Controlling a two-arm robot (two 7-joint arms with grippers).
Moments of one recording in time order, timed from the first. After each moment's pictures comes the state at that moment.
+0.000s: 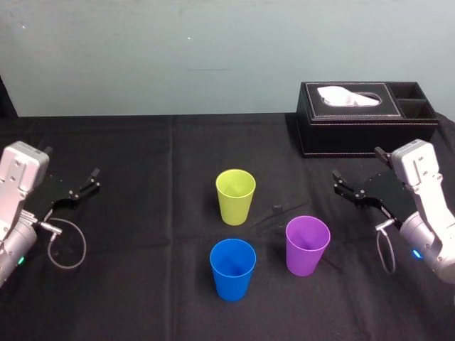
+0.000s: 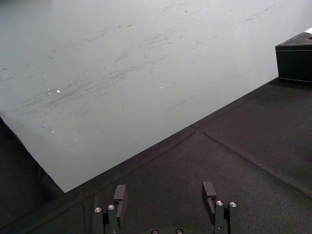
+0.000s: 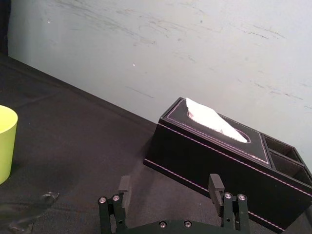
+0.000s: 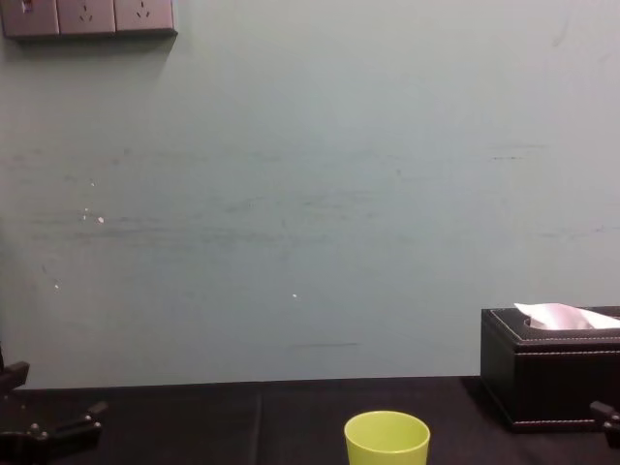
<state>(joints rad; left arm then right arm) -0.20 0.60 0.45 -1.41 -0.25 -0.12 0.03 0.20 0.60 -0.45 -1.41 0.25 -0.12 -0.03</state>
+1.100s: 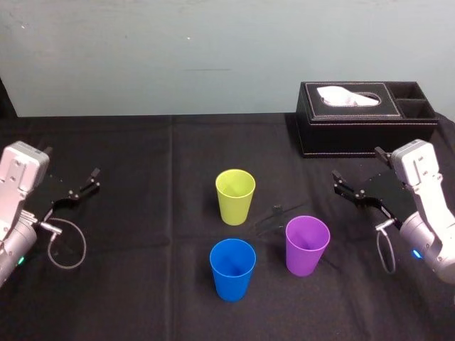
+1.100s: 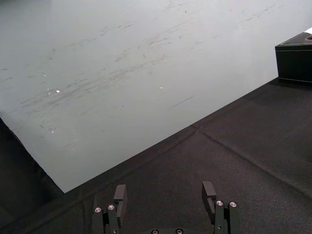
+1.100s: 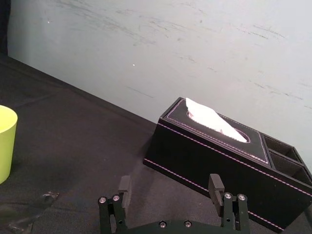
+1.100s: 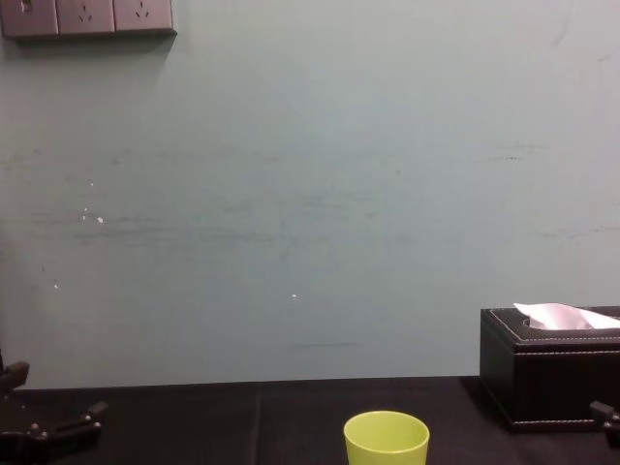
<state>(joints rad) -0.20 0.60 0.45 -1.41 -0.25 -0.12 0.03 0.20 0.60 -0.45 -1.41 0.25 -0.12 -0.03</state>
